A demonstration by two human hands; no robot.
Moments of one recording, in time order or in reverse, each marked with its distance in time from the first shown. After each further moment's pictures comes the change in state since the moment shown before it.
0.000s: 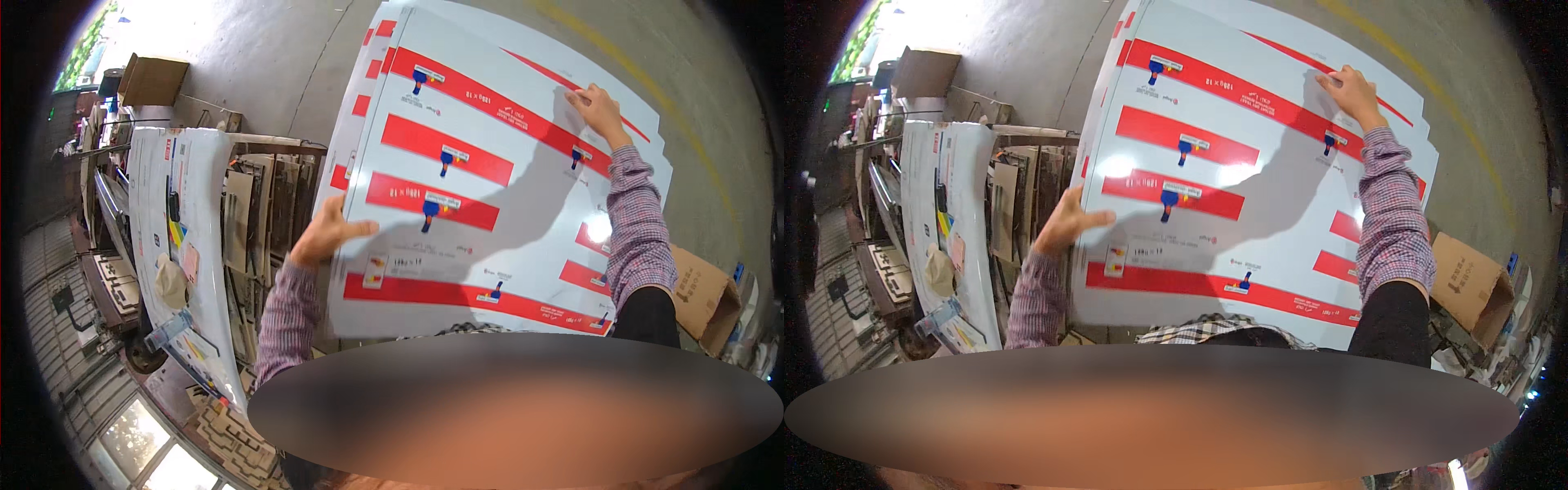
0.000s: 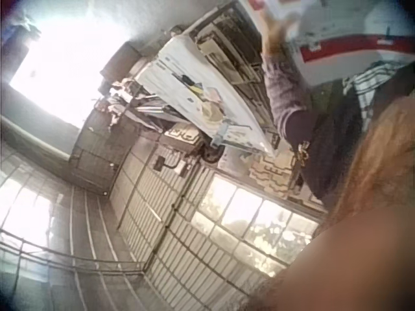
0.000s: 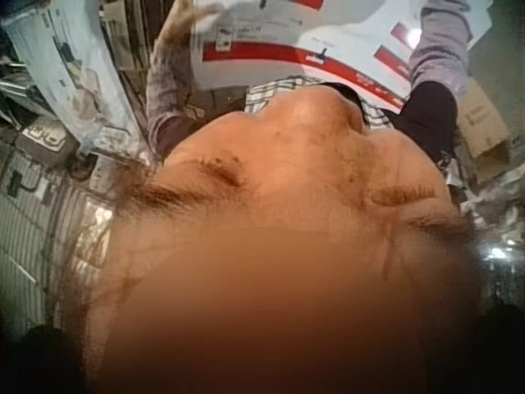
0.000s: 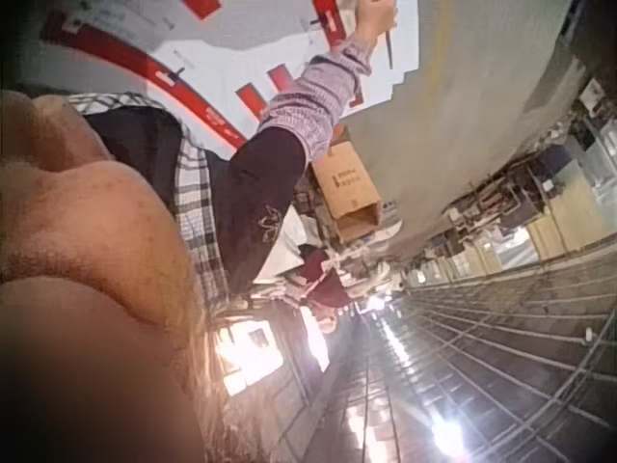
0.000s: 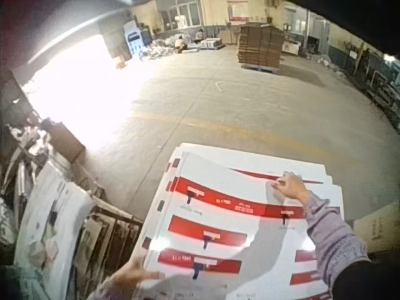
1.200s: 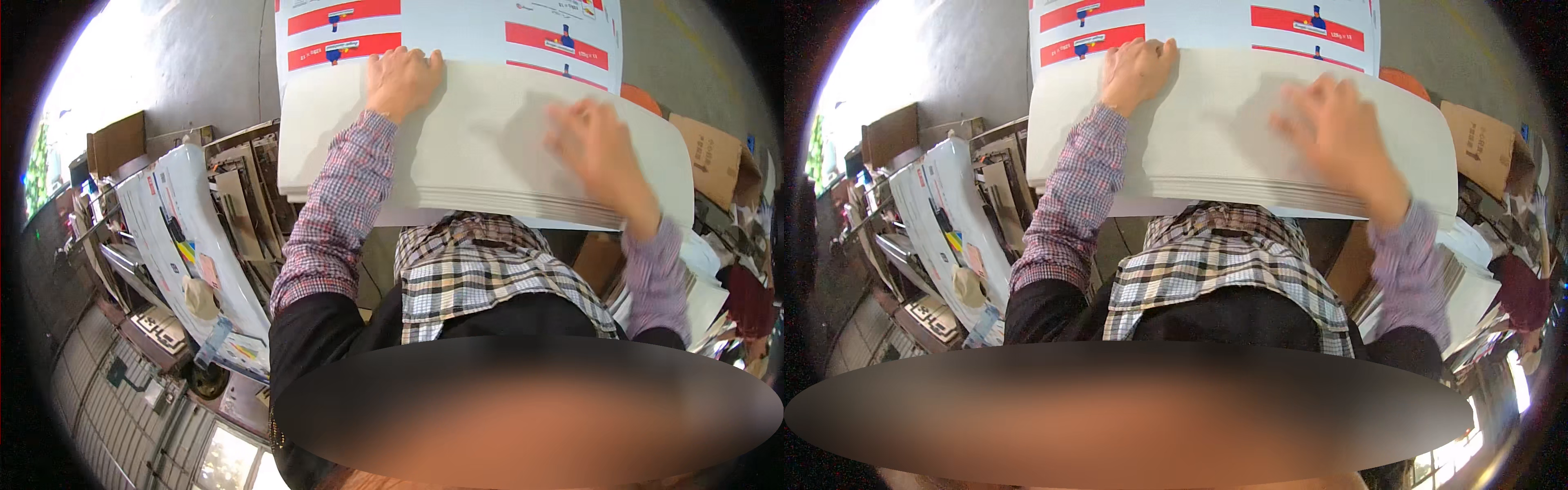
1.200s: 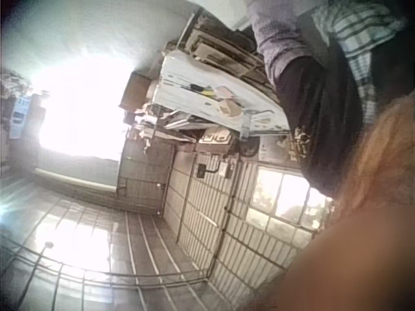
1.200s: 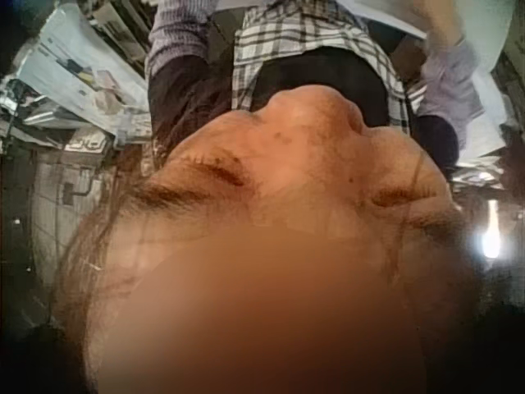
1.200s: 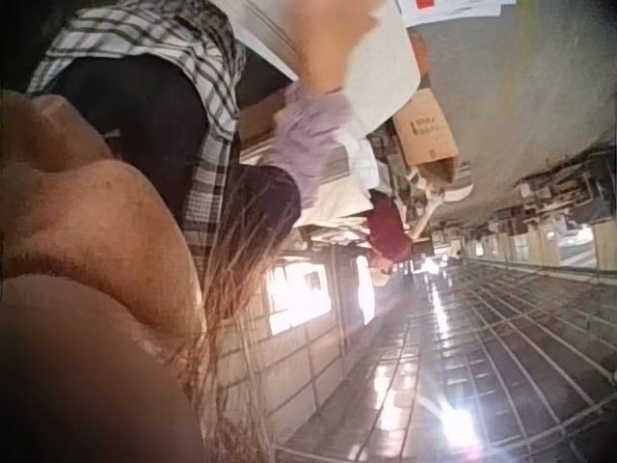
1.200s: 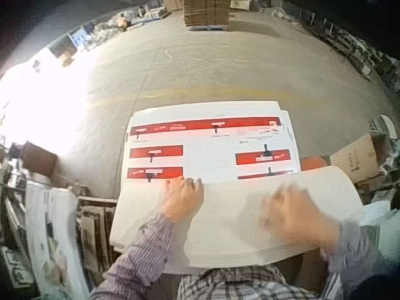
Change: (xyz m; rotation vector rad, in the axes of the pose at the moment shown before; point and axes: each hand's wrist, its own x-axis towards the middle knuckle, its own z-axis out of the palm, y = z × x) left_hand 0.146 0.027 0.164 1.076 0.108 0.234; right_hand -0.287 -0.123 -0.170 0.115 -0.510 0.142
